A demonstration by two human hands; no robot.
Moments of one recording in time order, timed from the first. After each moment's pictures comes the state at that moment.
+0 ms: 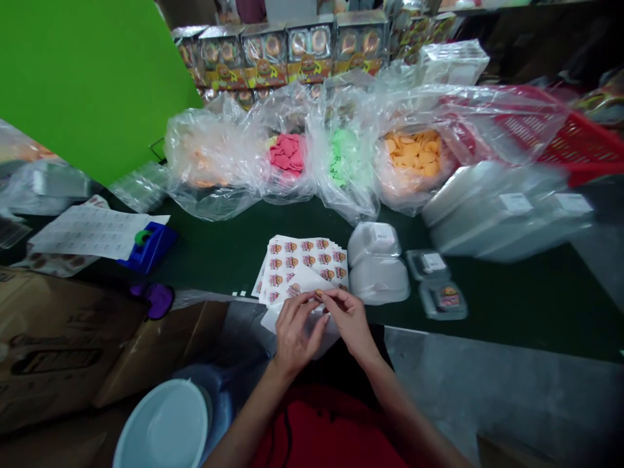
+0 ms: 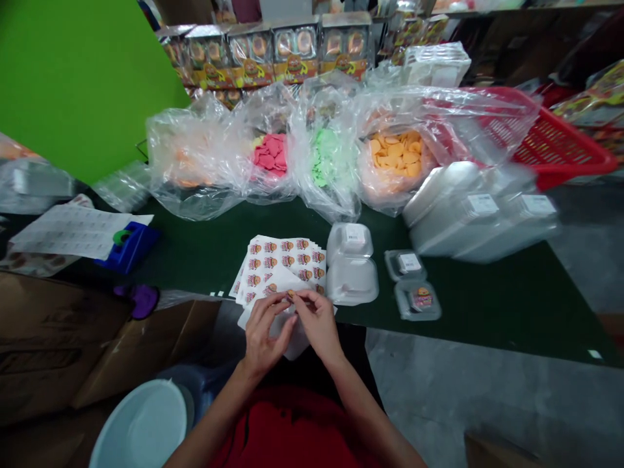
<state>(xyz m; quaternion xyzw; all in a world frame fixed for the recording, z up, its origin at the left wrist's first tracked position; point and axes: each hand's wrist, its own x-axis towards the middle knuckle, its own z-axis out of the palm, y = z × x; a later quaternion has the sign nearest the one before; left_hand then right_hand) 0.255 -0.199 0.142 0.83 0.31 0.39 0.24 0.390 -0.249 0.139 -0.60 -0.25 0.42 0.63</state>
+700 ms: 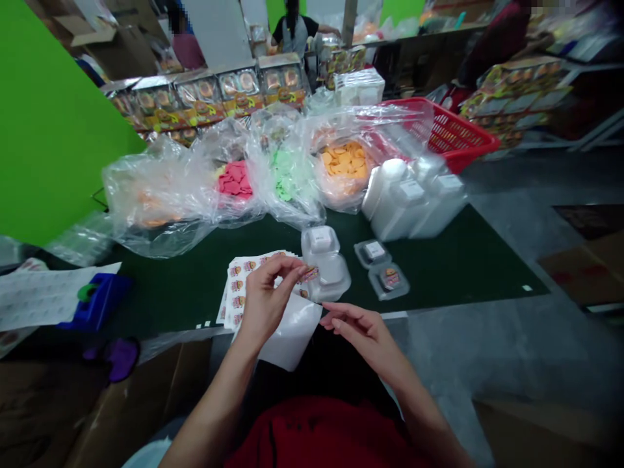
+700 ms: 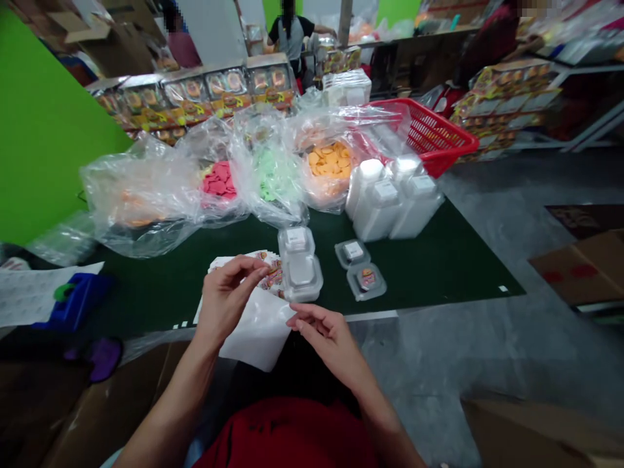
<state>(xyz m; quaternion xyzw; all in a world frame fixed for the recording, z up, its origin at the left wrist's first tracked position) 0.352 -0.164 0.263 0.77 0.25 0.34 0.48 0.455 -0.350 0.202 -0.57 -0.25 0.45 0.64</state>
